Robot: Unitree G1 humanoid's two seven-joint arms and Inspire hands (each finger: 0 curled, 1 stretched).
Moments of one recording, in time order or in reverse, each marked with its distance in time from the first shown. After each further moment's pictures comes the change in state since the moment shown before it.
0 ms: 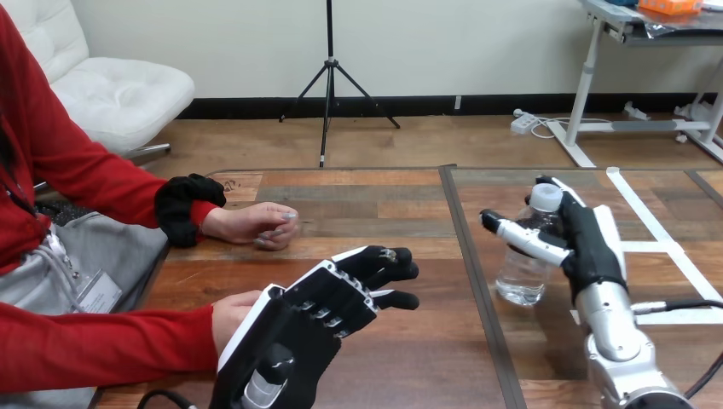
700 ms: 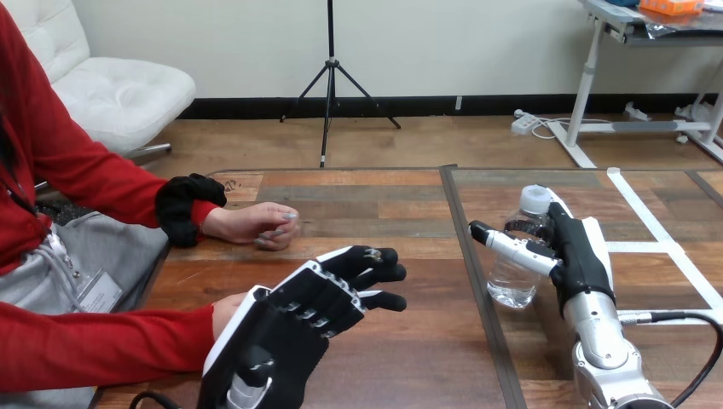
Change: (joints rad) left arm 0.015 0.009 0.021 -0.026 -0.025 0.011 -0.020; right arm 0.008 0.037 -0.023 0.021 0.018 0.000 0.005
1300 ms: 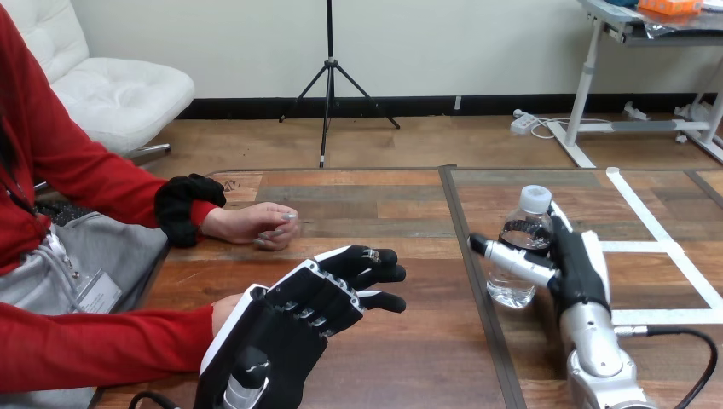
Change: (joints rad) left arm 0.013 0.003 0.000 -0.040 0.000 0.017 0.002; right arm 0.007 0.026 -0.016 0.031 0.006 0.021 -0.003
